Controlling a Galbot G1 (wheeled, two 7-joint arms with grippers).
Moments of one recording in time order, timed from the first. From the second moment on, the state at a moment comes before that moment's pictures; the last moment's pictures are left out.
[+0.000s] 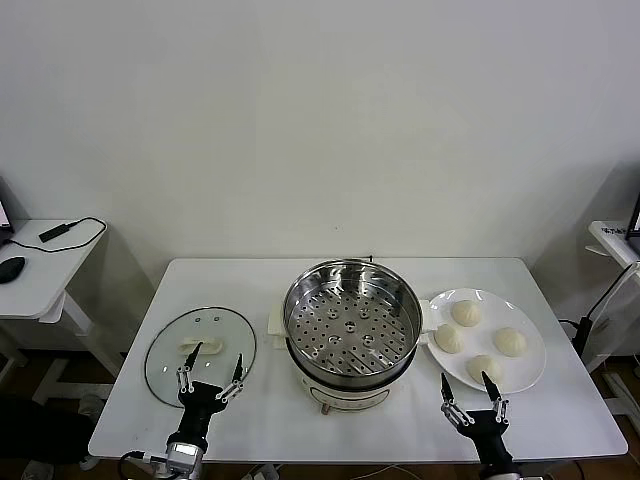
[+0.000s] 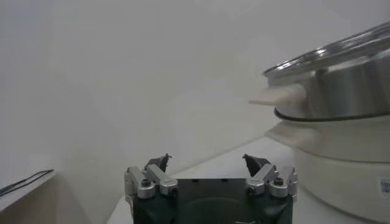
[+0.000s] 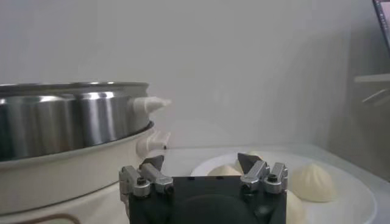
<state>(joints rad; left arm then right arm) 1.58 -1.42 -0.50 -1.88 0.23 -0.17 -0.03 -1.63 1.10 0.50 1.79 0.43 0.38 0.15</state>
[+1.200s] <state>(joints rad) 1.64 -1.41 -0.44 -1.97 0.20 -0.20 -0.03 -0.47 0.67 -0.12 1.14 0.46 -0.04 -0.52</state>
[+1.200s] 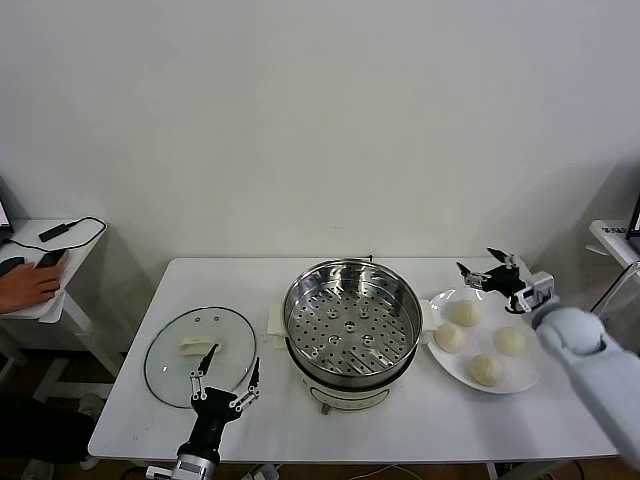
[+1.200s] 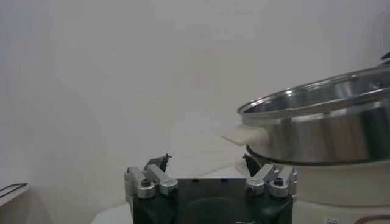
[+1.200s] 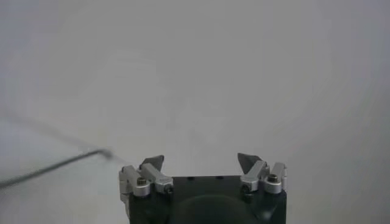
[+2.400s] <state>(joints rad) 1.64 -1.42 -0.46 -1.94 0.20 -0.22 -0.04 -0.01 0.93 -0.52 0.61 -0.28 0.15 -1.13</state>
